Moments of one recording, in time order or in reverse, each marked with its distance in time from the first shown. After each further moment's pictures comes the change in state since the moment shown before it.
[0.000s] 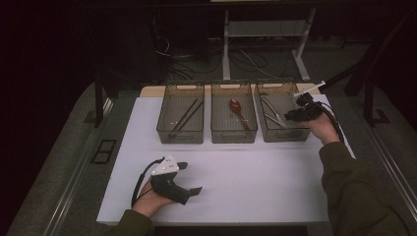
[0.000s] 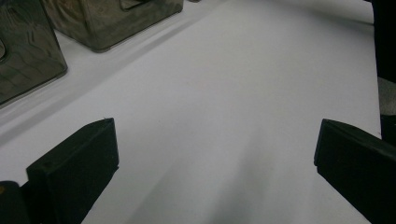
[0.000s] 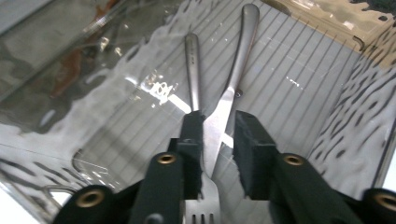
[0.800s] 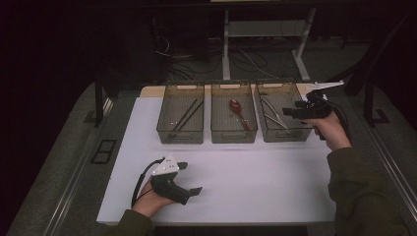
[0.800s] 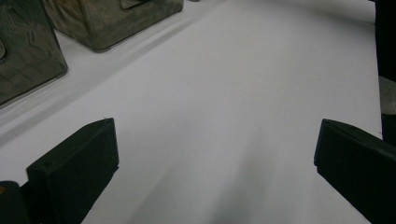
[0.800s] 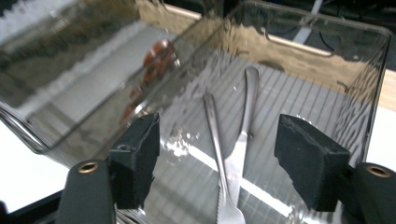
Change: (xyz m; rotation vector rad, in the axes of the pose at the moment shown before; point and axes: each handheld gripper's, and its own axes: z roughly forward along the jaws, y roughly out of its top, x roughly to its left) left arm -0.001 0.000 0.000 0.003 0.001 0.004; right arm 0.010 -0.003 -0.038 -0.244 0.052 0.106
